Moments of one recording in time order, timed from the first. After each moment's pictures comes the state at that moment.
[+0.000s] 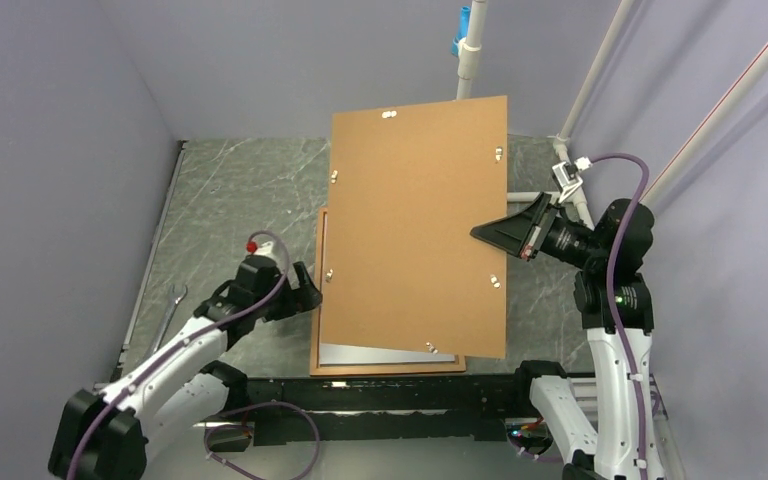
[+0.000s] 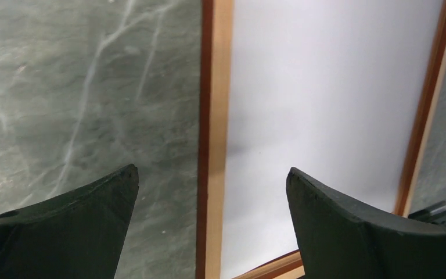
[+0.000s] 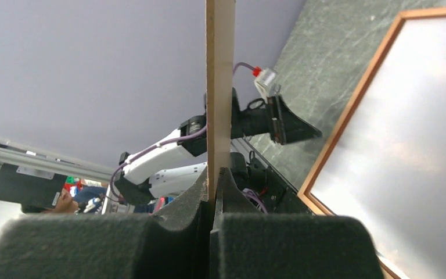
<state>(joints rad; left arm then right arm) -0.48 0.91 0.44 -0.31 0.04 -0.69 -0.07 0.75 1.07 -0.37 -1.08 0.97</state>
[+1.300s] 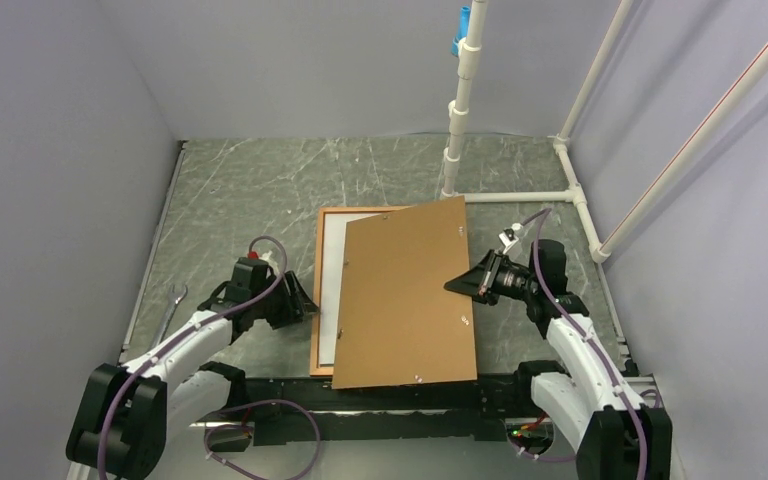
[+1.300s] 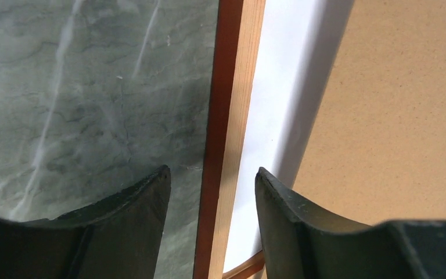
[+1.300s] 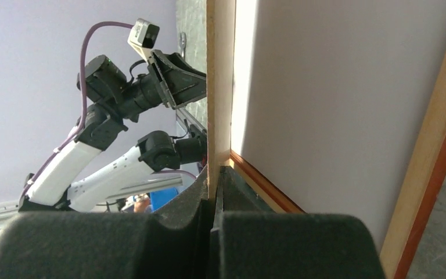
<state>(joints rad) -0.28 1.01 0.33 -0.21 0.33 -0.69 0.03 0.84 0.42 -0.17 -0.93 0.83</state>
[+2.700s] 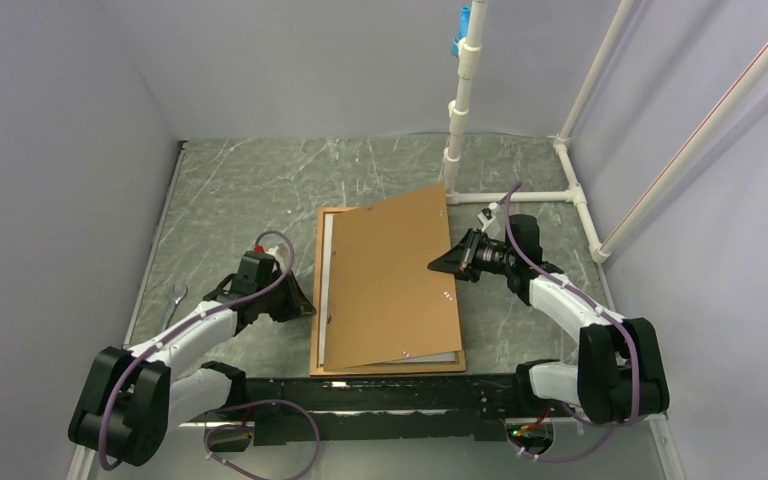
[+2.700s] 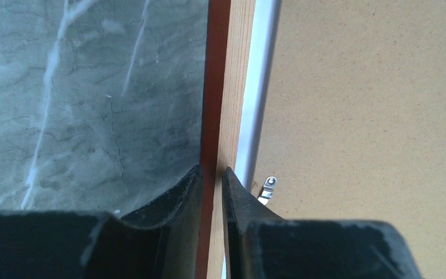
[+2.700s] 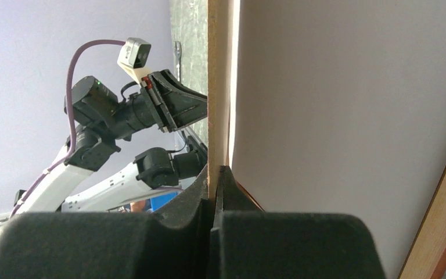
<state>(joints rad) -0.32 1.09 0.39 -0.21 0.29 -0.67 0.15 1.23 0.54 0.10 -0.86 0.88</state>
